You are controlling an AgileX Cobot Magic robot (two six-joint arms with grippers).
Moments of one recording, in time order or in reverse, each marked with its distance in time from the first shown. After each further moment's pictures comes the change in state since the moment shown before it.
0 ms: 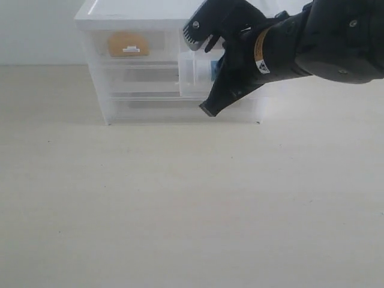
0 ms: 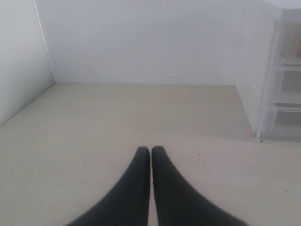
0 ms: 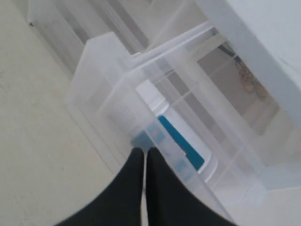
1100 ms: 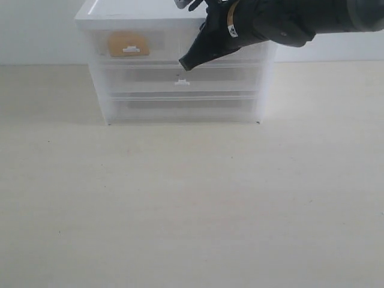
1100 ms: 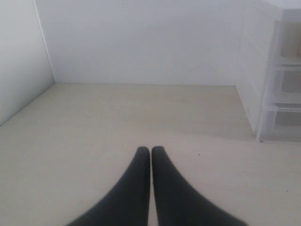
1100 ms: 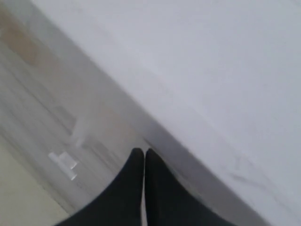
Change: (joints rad) left arm 0.000 0.000 0.000 0.000 0.000 0.000; right arm -0.104 0.279 -0.339 0.014 -0.044 0.081
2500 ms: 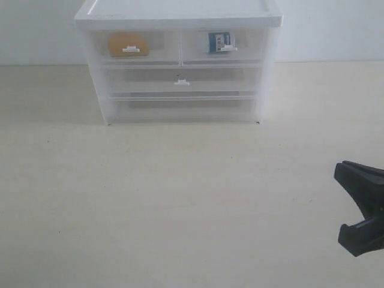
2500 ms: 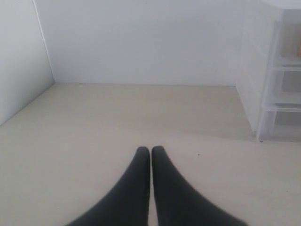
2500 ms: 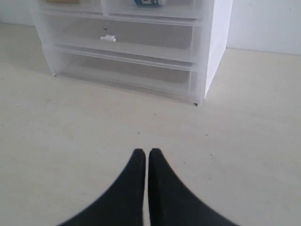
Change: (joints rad) left arm 0.000 0.000 0.000 0.000 0.000 0.000; right arm -0.028 -1.120 1.384 0.877 -0.577 -0.404
